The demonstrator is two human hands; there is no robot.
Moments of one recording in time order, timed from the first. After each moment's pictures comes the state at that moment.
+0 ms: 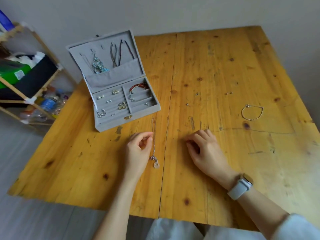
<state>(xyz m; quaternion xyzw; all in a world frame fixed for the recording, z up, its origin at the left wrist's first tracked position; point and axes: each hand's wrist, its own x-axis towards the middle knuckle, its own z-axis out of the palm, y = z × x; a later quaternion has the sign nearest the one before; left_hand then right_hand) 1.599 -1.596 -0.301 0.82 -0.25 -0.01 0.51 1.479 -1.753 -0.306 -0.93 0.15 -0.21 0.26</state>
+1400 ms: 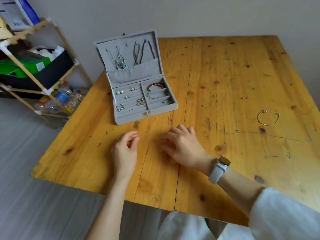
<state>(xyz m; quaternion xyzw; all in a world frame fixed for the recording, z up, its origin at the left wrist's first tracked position) 1.625 -1.532 -0.308 0.85 -0.17 0.08 0.49 1.542 -1.694 -0.283 -0.97 0.02 -0.13 0.22</state>
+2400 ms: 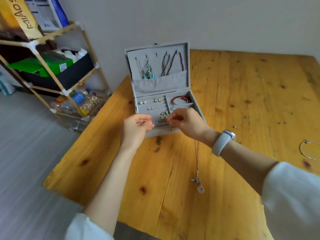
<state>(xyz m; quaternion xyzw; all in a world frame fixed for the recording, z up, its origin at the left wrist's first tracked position) 1.716 -1.544 -0.246 0.79 -0.09 -0.08 0.61 1.668 -1.701 -0.239 -0.89 0.06 -0.07 0.45</state>
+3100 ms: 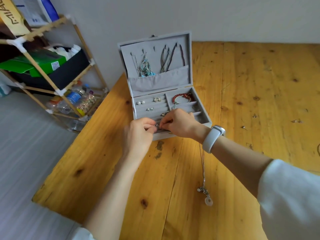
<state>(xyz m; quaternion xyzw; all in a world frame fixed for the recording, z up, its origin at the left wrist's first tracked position) 1.726 -1.556 -0.260 0.91 -0.13 -0.01 0.40 1.708 -1.695 -0.258 -0.95 0.07 0.02 0.31</state>
